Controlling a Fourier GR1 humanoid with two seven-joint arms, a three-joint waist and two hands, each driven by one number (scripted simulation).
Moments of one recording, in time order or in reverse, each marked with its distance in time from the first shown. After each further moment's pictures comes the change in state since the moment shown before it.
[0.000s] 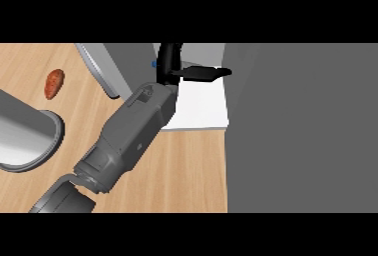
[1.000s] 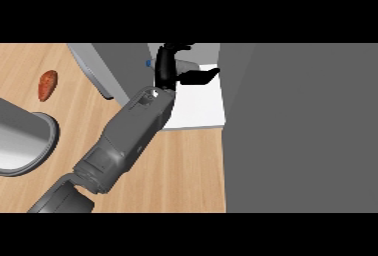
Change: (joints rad) left arm -0.001 0.006 -0.076 0.078 -0.102 0.224 0.093; right arm -0.002 -0.004 -0.014 0.010 0.021 0.002 -0.025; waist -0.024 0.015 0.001
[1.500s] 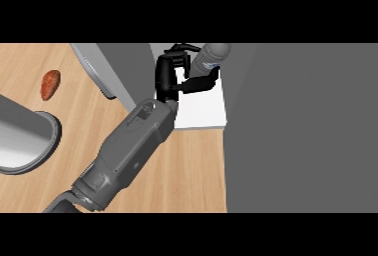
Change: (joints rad) left arm 0.162 -0.006 -0.001 -0.278 0.077 0.014 0.005; right arm 0.021 0.000 0.004 -0.006 0.017 -0.006 -0.003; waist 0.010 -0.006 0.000
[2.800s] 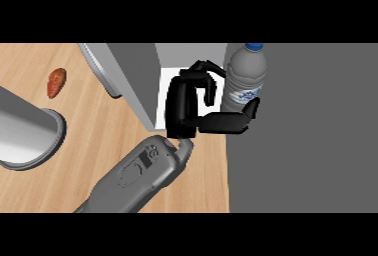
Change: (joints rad) left arm 0.241 0.004 -0.202 -0.679 -0.115 0.152 0.284; right arm 0.018 0.011 0.079 -0.028 0.081 -0.083 -0.011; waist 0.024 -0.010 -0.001
